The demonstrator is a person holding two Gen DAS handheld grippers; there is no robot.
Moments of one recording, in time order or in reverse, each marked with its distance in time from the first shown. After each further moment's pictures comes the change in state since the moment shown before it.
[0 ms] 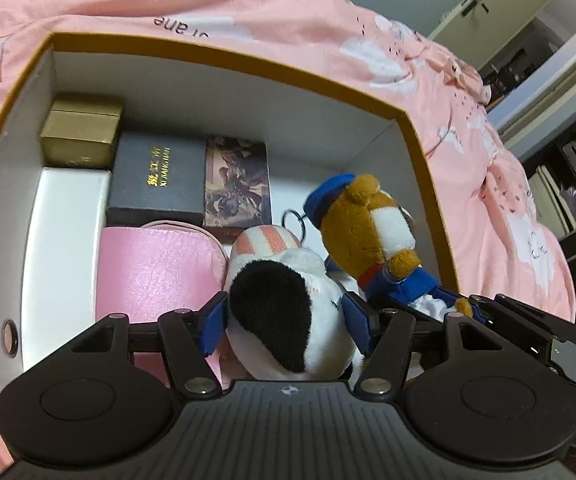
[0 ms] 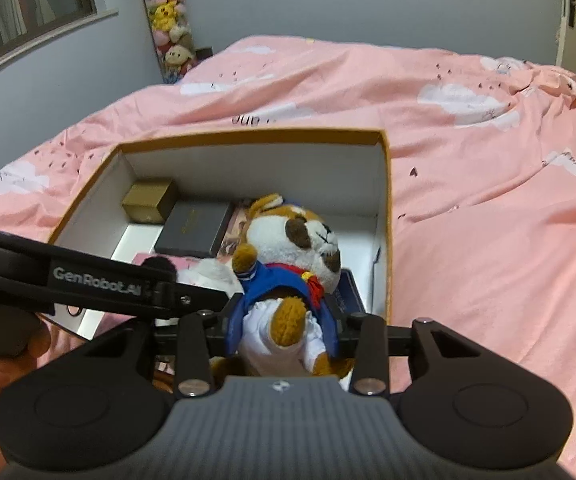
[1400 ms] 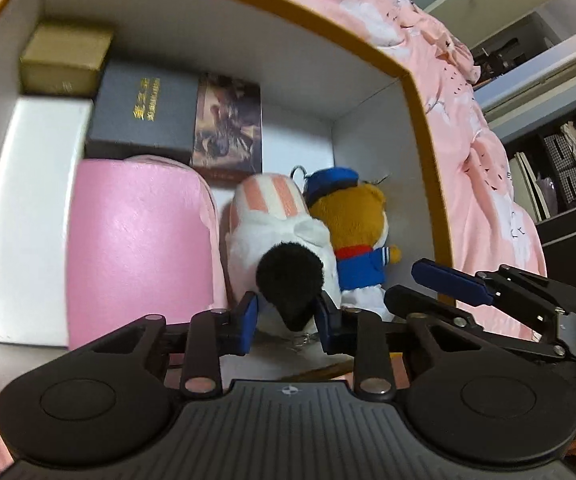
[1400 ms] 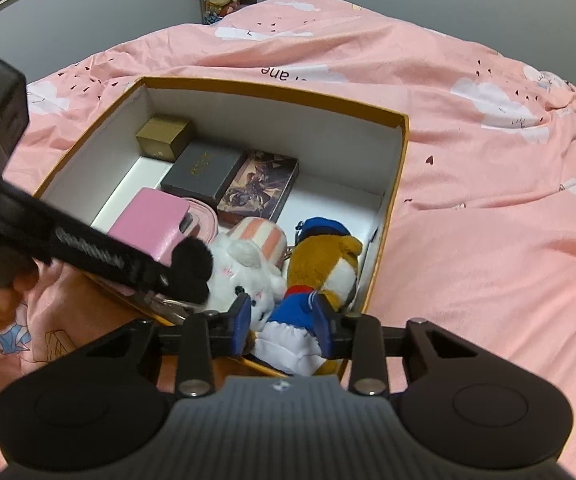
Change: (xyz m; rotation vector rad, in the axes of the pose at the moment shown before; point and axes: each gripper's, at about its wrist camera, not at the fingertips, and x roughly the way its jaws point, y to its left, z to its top) left arm 0.016 0.016 -0.006 -0.081 0.132 -0.115; right arm -0.006 -0.005 0.006 -0.184 0.144 0.020
